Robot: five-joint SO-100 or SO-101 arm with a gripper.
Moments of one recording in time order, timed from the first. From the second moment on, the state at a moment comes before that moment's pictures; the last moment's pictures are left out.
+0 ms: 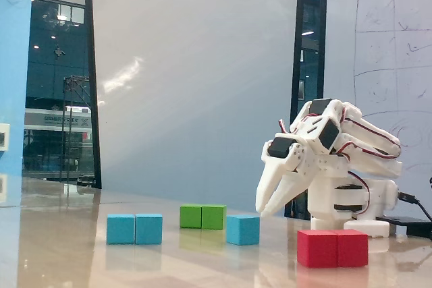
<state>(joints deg) -2.0 195.8 179.1 68.8 -9.3</state>
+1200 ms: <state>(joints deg) -2.0 195.8 179.1 68.8 -9.3</state>
